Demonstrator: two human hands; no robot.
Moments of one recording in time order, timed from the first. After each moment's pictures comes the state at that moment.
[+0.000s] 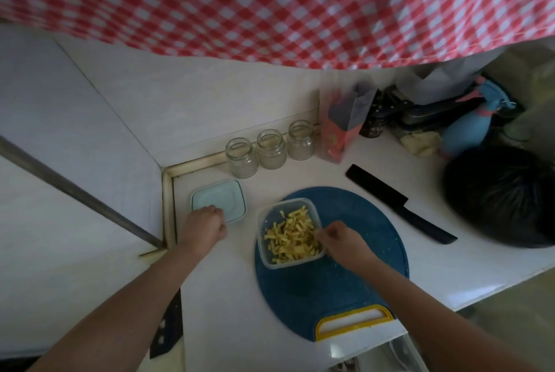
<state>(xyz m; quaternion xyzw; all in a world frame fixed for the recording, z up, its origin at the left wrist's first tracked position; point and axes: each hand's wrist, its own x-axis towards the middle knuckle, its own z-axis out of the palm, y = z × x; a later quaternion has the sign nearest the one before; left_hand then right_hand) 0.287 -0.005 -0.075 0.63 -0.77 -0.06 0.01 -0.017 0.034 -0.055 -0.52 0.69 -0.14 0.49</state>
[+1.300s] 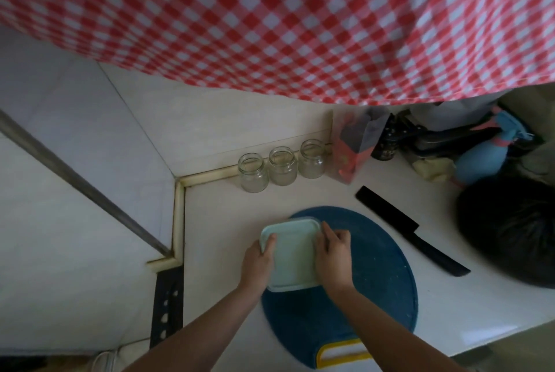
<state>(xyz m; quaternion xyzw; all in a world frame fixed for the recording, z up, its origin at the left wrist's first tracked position) 0.171 0.036 -0.072 0.75 -0.39 -0.43 0.30 0.027 0.030 -0.068 -0.50 0.69 -0.35 0.40</state>
